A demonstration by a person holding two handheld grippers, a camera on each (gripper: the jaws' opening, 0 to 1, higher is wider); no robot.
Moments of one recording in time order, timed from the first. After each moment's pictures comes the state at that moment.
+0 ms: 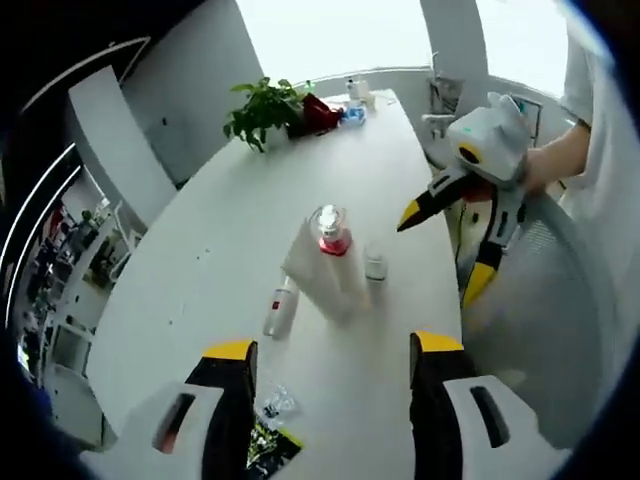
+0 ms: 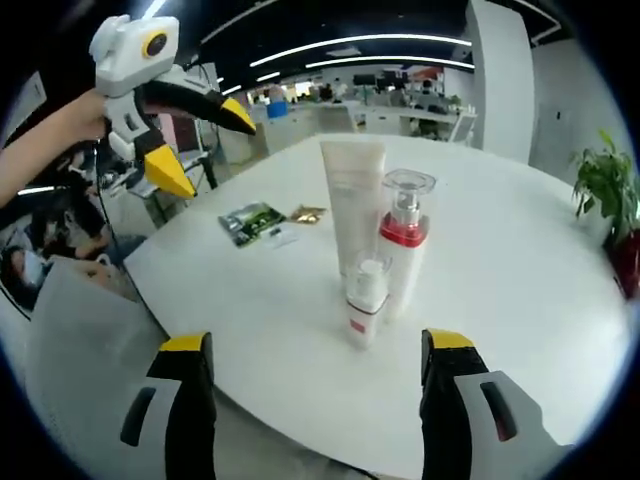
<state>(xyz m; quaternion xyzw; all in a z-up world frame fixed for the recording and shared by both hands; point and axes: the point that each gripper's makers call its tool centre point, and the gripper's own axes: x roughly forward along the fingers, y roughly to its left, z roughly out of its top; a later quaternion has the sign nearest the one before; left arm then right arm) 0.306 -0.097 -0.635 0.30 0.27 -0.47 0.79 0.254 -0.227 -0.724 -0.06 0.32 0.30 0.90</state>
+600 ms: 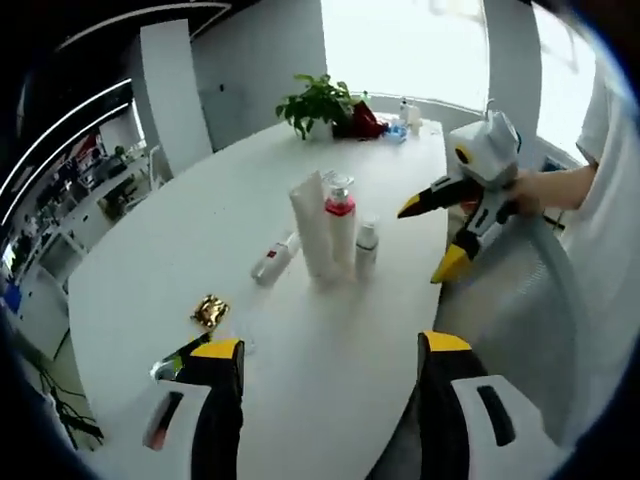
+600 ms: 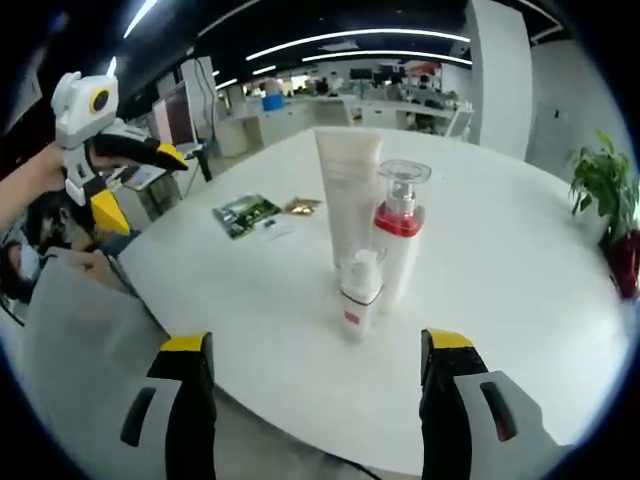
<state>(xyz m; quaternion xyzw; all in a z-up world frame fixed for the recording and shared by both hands) 0.249 -0.052 -0.660 0.17 0.31 -0.41 0.84 0.251 -0.230 -0.730 -0.07 0.34 0.29 0.89</state>
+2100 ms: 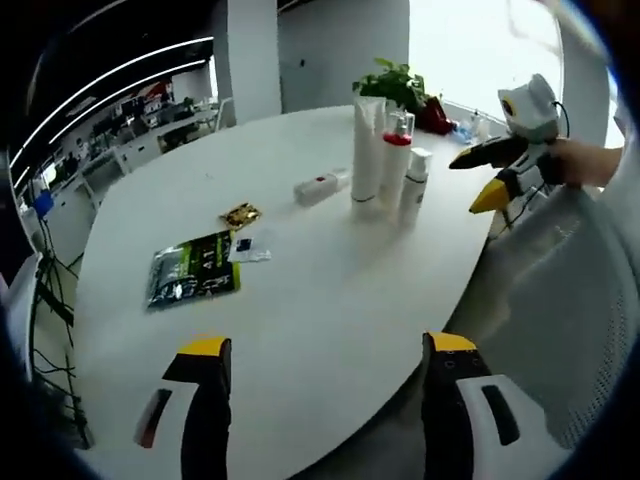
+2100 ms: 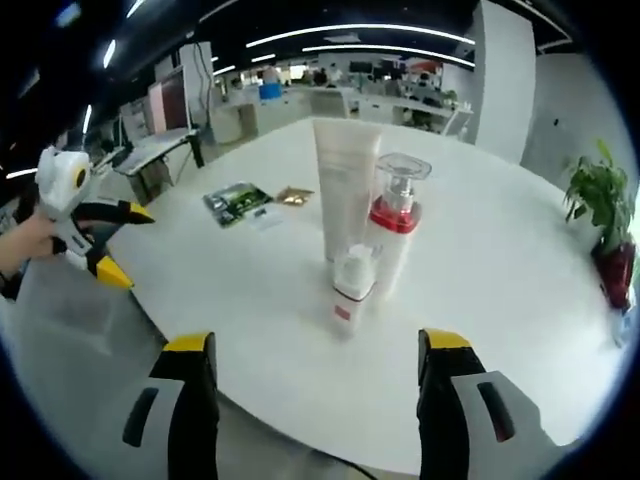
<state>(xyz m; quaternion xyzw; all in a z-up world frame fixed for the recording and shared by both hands) 0.216 0.014 -0.754 0.11 0.35 -0.28 0.89 0.255 -0.236 -0.736 -0.09 0.34 0.28 0.89</state>
